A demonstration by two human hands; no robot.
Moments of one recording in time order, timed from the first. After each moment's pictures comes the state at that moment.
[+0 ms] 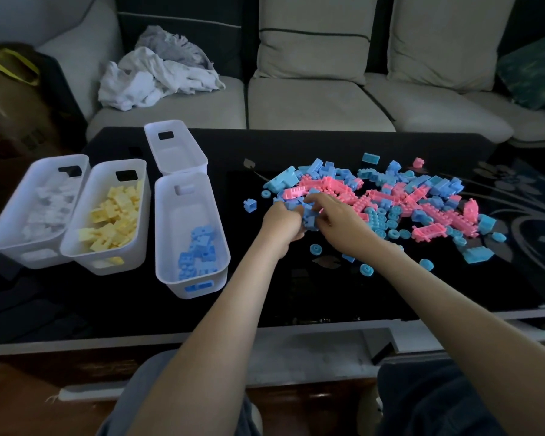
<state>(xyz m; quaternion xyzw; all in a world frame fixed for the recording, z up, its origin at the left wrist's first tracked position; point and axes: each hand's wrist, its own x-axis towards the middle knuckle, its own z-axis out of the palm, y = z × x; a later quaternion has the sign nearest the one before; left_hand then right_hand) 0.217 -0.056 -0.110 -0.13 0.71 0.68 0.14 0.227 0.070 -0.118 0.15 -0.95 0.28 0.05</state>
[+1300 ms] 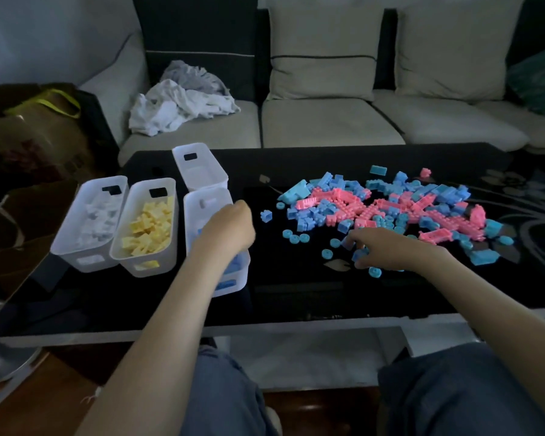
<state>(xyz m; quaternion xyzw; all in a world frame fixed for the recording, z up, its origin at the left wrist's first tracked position) 0.257 -0.154 -0.055 -0.01 0.99 0.11 0.04 0.259 0.113 -0.096 0.12 -0.97 0.11 -0.17</state>
